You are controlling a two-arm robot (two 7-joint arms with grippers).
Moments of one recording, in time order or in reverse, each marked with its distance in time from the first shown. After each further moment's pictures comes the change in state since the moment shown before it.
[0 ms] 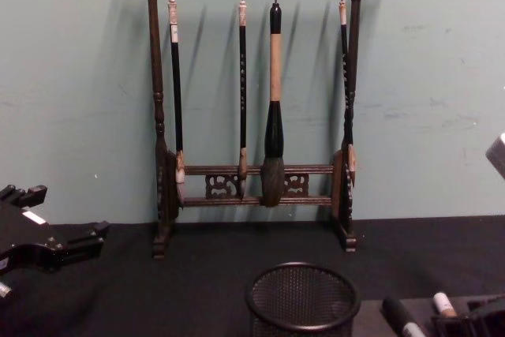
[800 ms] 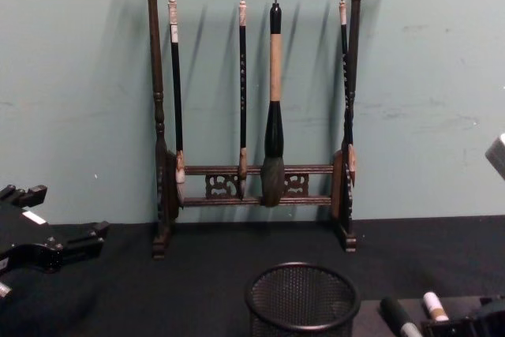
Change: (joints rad) left arm 0.000 0.000 0.000 0.000 0.000 0.000 0.000; right arm 0.000 0.000 0.000 0.000 -0.005 -0.001 0.002
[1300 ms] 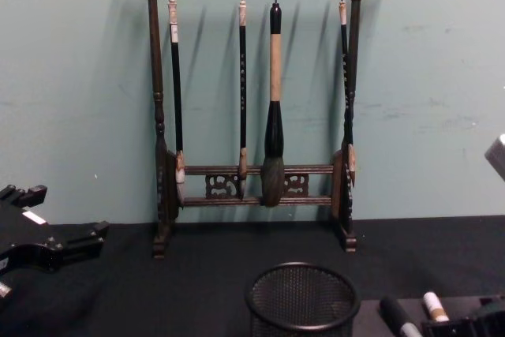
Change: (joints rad) left arm 0.000 0.000 0.000 0.000 0.000 0.000 0.000; right arm 0.000 -0.001 0.001 0.000 -0.001 0.002 0.000
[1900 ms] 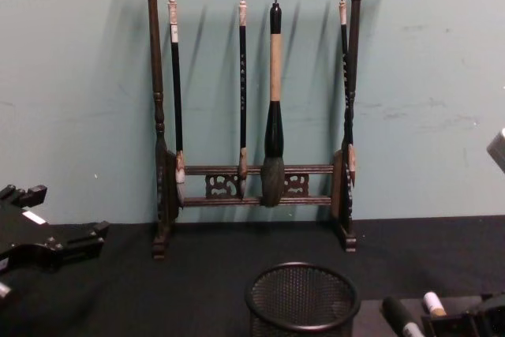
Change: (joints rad) left arm 0.000 0.000 0.000 0.000 0.000 0.000 0.000; right arm 0.008 0.016 -0.019 -0.007 0.039 0.000 -0.030
